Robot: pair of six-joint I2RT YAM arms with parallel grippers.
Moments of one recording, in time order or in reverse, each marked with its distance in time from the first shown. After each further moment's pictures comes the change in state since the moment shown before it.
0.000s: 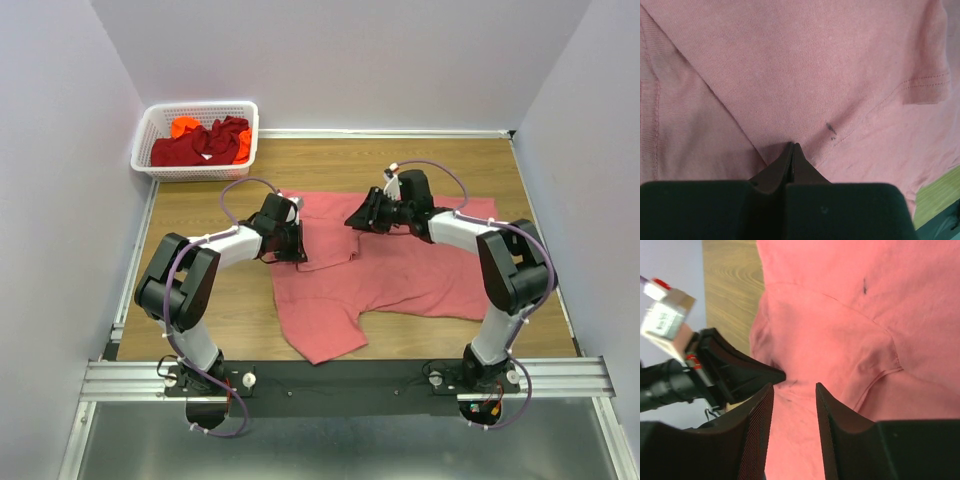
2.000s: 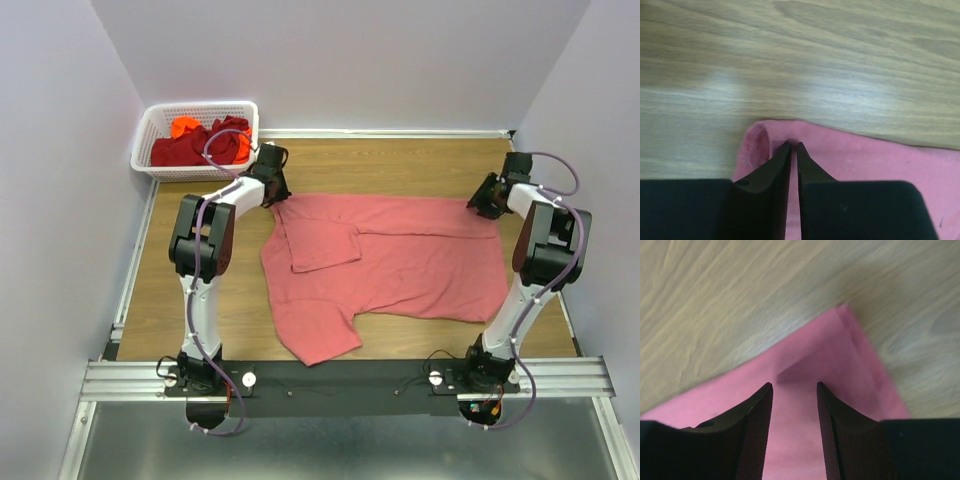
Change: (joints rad) left arm 0.163 0.423 0.601 -0.053 -0.380 -0.035; right arm -0.621 0.198 0.304 -0.444 0.468 -0.327
